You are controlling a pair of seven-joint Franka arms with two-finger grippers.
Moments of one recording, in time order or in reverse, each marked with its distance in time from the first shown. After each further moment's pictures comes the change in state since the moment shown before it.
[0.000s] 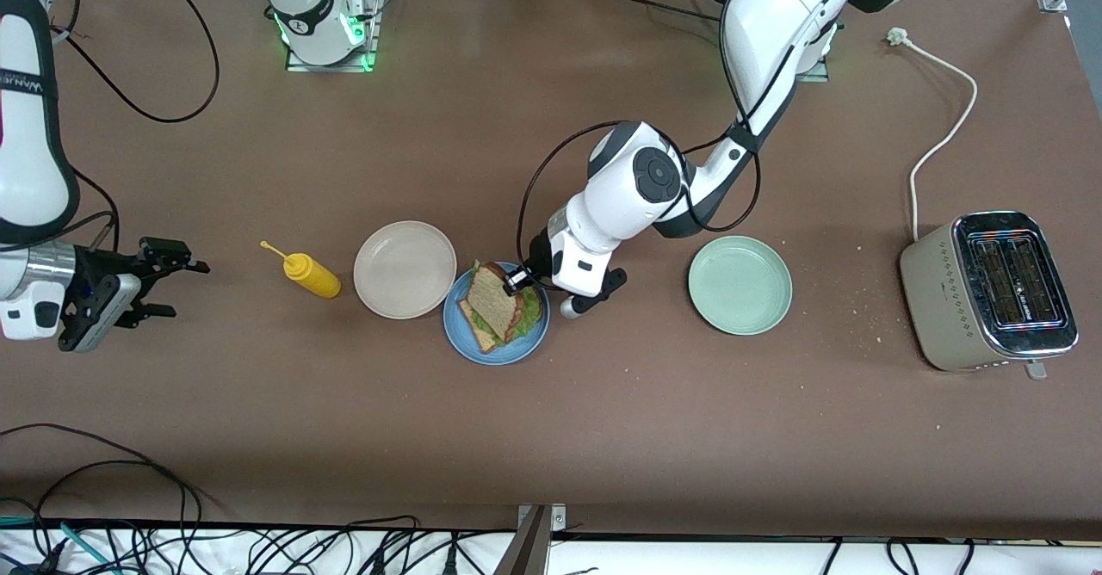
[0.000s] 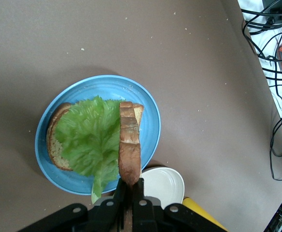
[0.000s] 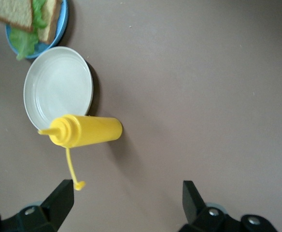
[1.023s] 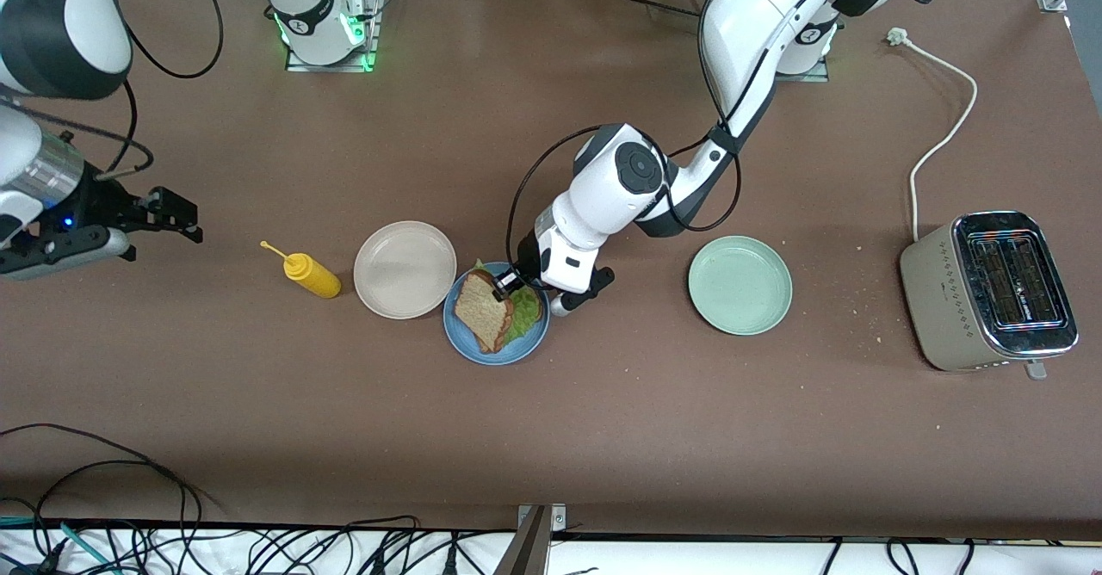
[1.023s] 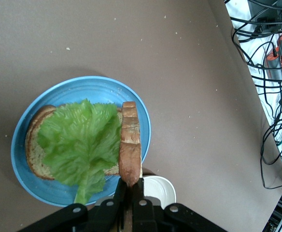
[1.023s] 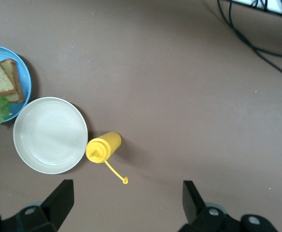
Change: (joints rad) left arm -0.078 0.035 0.064 0.026 0.000 0.090 -0.043; right arm 0.180 -0.369 -0.008 -0.206 -0.258 0.117 0.719
